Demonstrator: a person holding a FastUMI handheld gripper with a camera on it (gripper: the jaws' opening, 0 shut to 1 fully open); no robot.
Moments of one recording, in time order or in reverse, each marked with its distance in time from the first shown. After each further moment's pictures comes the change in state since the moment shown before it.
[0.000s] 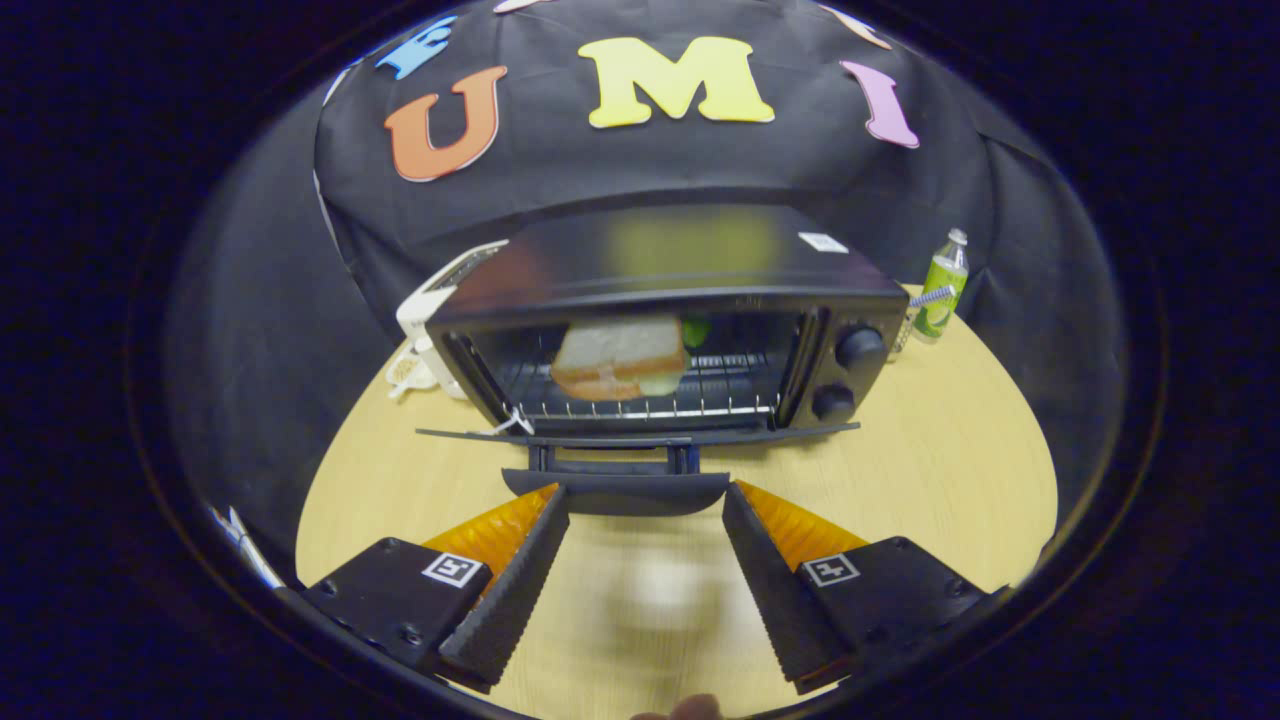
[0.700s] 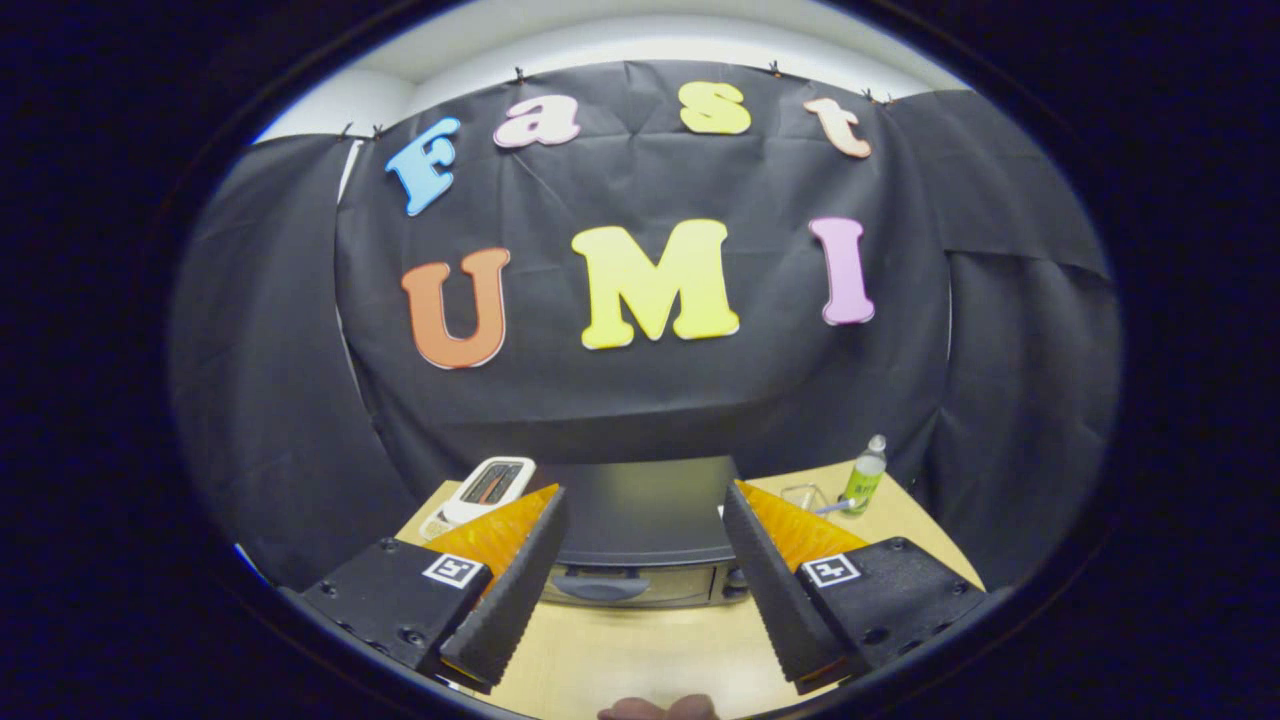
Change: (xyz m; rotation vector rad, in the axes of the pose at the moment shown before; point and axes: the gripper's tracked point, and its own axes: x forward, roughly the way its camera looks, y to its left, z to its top) arm -0.197 -0.025 0.202 -0.032 -0.465 -0.028
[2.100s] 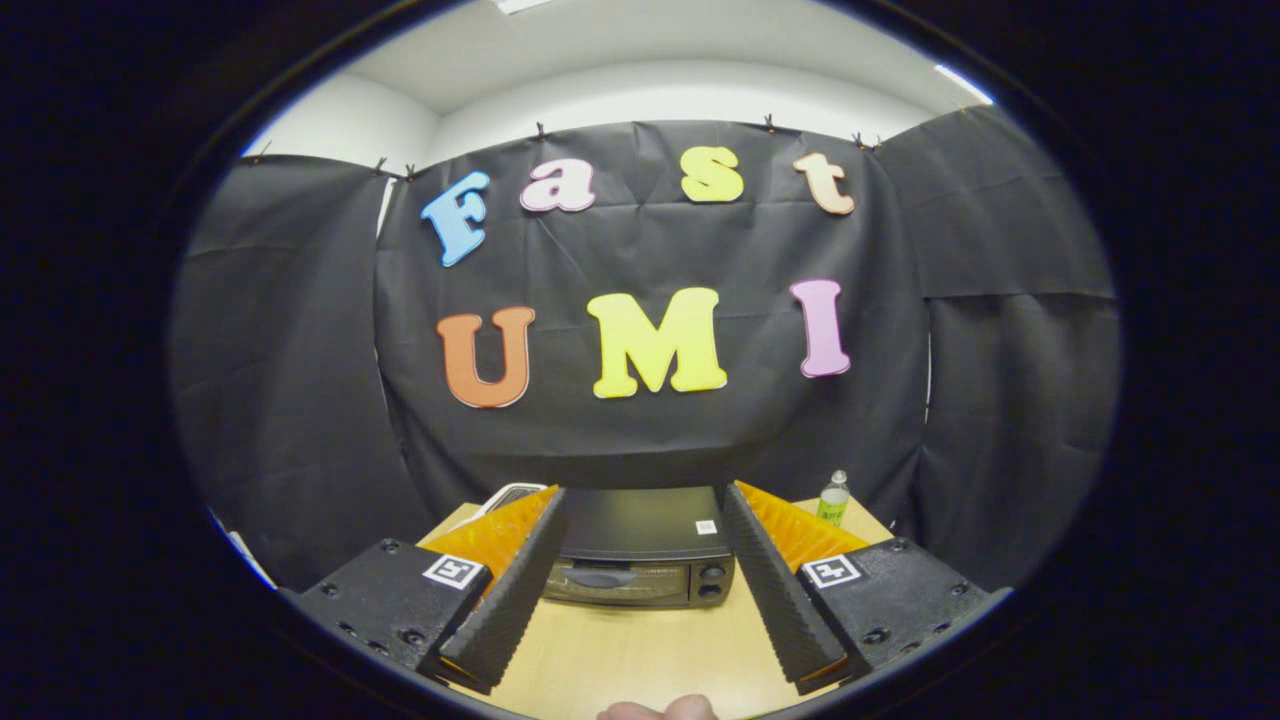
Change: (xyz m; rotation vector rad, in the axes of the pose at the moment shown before) arm -0.092 -0.012 0.039 -0.014 -0.103 0.038
